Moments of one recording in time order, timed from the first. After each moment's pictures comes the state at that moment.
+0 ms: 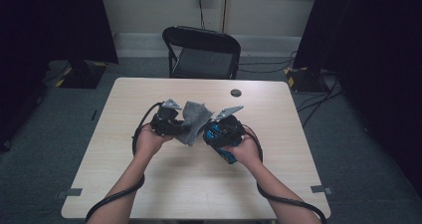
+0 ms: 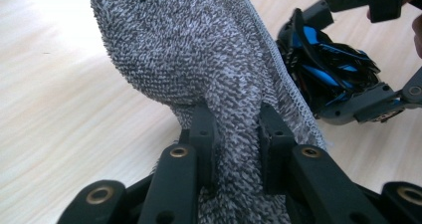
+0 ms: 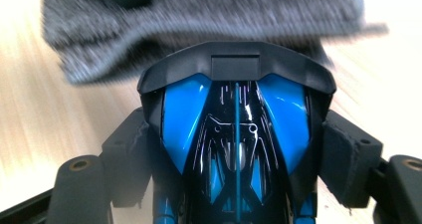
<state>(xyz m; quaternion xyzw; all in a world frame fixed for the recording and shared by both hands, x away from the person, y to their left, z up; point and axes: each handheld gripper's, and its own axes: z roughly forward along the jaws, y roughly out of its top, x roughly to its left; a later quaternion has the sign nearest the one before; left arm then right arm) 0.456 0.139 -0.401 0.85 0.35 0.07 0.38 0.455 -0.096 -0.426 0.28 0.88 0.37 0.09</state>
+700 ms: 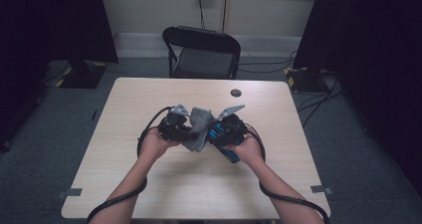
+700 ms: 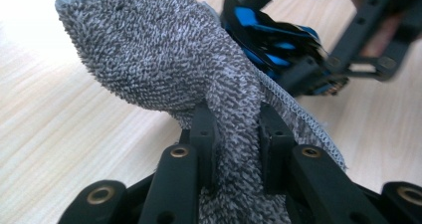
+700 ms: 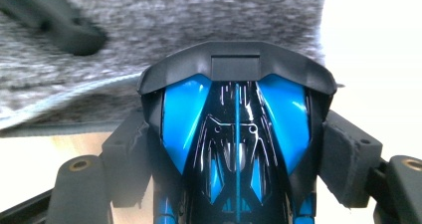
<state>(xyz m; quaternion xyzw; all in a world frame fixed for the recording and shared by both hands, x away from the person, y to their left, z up) 0.442 0.123 -0.400 0.87 0.29 0.04 0.38 0.460 -0.103 -0.427 0.29 0.88 0.35 0.10</state>
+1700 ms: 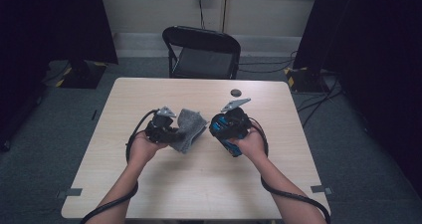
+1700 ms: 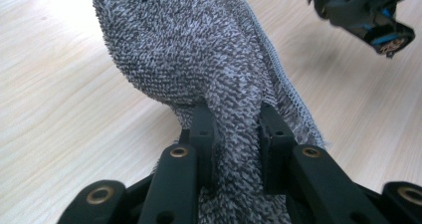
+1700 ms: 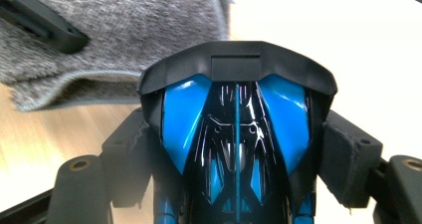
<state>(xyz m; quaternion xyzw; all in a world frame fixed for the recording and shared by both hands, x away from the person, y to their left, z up) 0.441 0.154 -0.412 0.86 0.35 0.07 0.37 0.468 -0.112 -0.408 0.31 0.87 0.37 0.11</state>
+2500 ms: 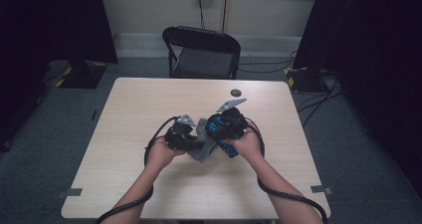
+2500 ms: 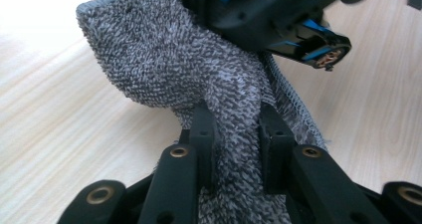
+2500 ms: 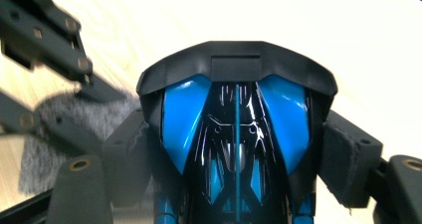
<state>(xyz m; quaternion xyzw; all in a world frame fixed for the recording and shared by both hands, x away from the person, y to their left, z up) 0.432 0.105 -0.430 0.87 0.30 0.03 0.38 0.467 -0.100 -0.407 0.30 0.87 0.37 0.11</state>
